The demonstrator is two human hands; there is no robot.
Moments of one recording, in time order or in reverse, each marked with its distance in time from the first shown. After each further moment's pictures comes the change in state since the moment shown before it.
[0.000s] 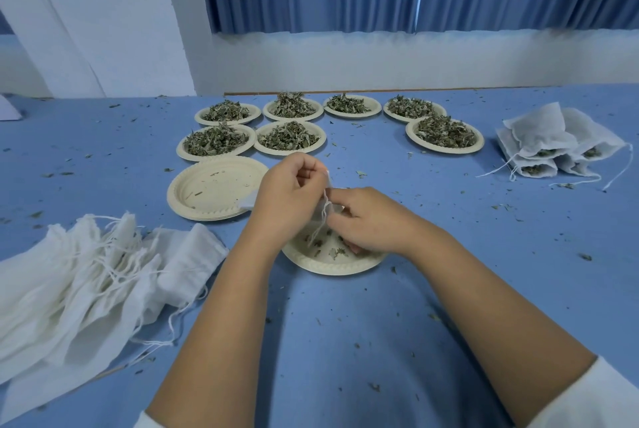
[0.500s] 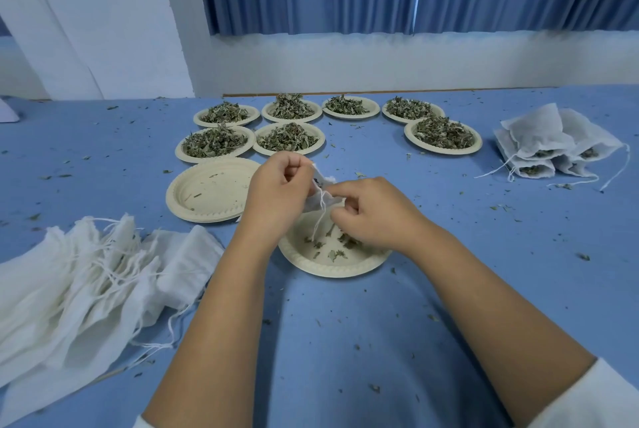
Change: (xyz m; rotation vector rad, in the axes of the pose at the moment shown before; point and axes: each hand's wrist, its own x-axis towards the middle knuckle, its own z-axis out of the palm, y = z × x) left_hand 0.003 -0.001 -0.006 -0.125 0.061 -0.093; right_hand 0.000 0.004 -0.004 -0.083 0.195 -0.014
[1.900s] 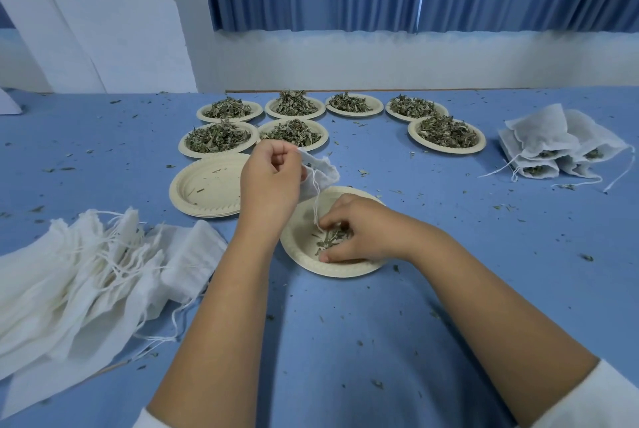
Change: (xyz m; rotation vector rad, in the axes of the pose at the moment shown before) left_hand 0.004 -0.002 -0.003 -0.034 0.212 0.036; right_hand -0.003 -0.003 0.011 -0.106 -0.380 -0.029
